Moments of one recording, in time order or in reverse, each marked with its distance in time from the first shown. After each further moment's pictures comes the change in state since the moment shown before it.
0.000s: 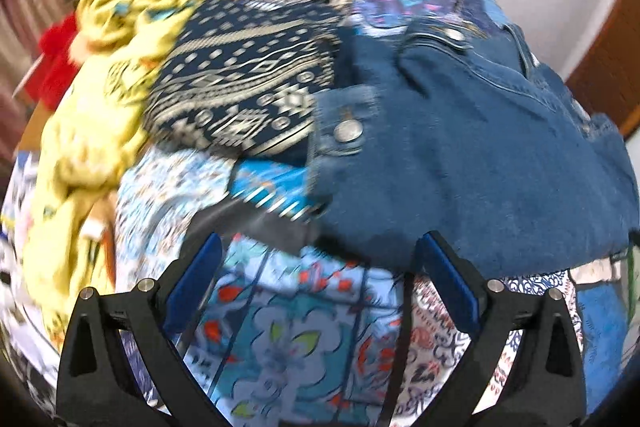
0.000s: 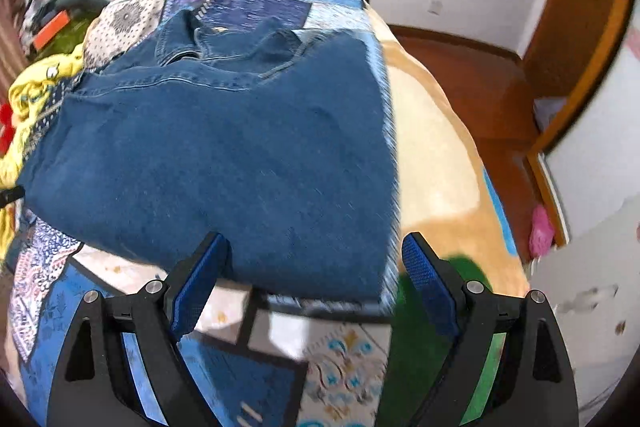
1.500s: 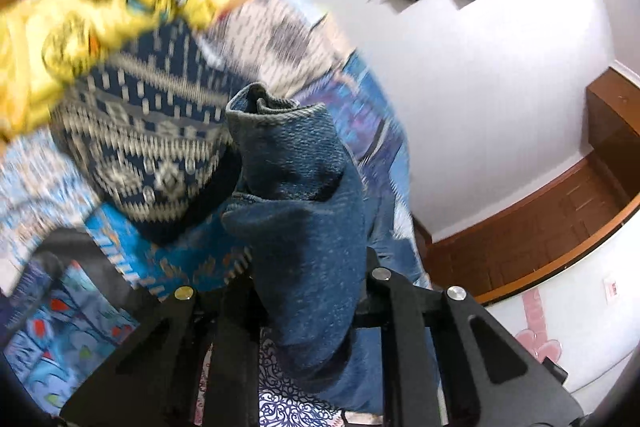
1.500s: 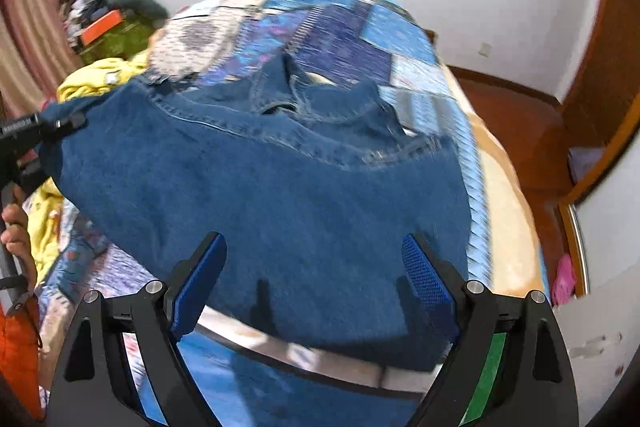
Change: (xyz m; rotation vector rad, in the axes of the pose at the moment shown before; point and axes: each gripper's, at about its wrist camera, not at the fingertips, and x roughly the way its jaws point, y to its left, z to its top) left arm -0.042 0.006 0.064 -0.496 -0.300 -0.522; right arm -0.029 0.113 0.043 -0.142 -0.101 0.119
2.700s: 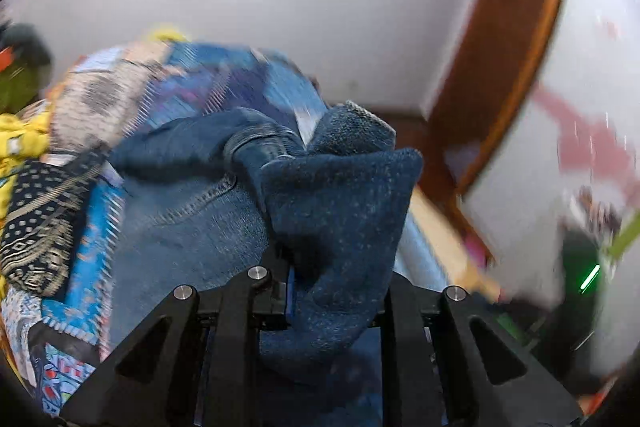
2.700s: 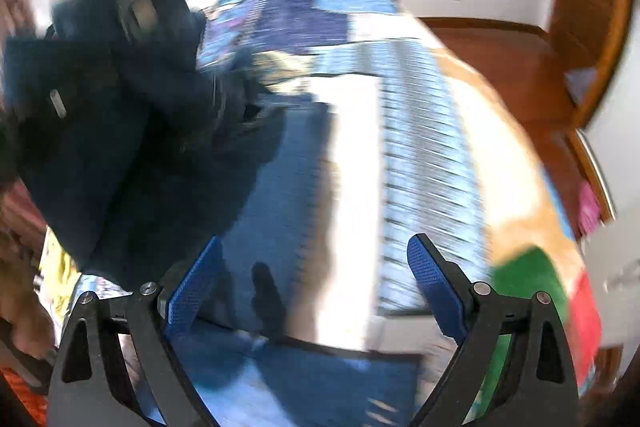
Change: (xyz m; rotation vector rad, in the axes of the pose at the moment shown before) left arm 0.066 -0.197 -0.170 0.780 0.236 0.006; right arm -0.010 -0.086 -0.052 0.297 0.063 -0.040
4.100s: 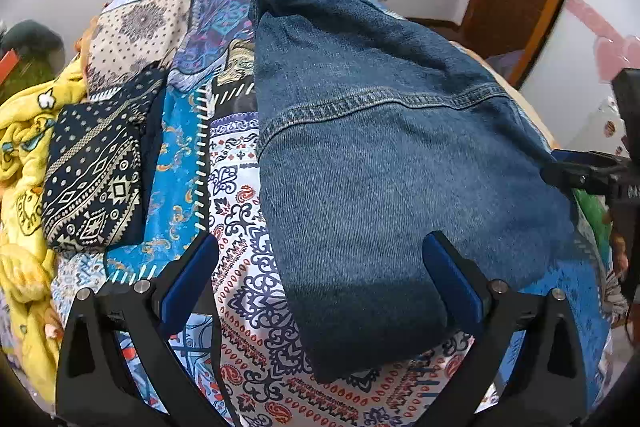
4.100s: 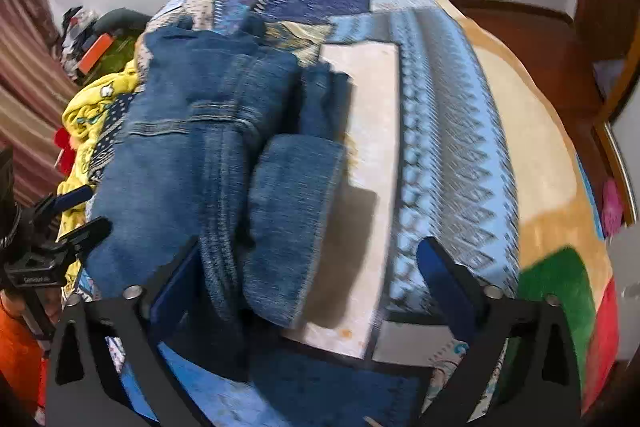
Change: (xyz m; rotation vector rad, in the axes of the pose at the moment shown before) left arm -0.016 0.116 -0.074 0.087 0.232 0.131; right arm 0.041 0.006 0.001 -0.067 0.096 0.161
